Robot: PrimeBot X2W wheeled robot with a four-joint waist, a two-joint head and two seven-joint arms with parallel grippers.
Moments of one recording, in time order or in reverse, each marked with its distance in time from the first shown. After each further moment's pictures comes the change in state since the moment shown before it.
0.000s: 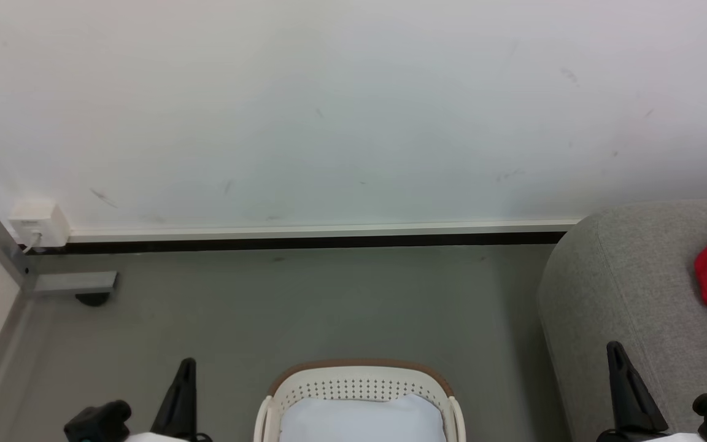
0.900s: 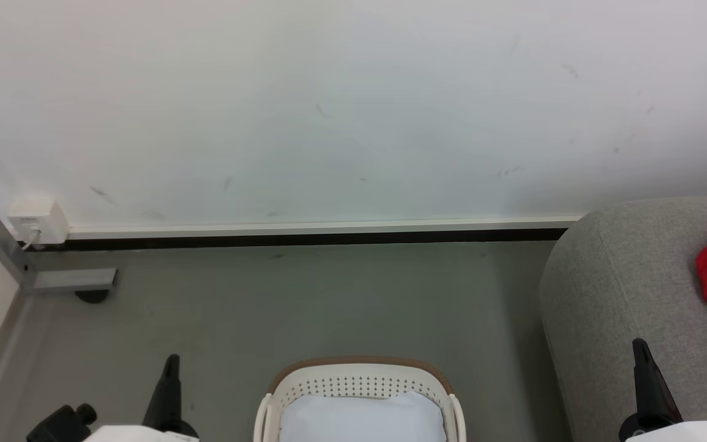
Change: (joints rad) left arm -0.008 0.000 0.036 -0.026 -0.394 0.000 0.102; right arm -0.017 0.009 -0.063 0.004 0.353 0.000 0.101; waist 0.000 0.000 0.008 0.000
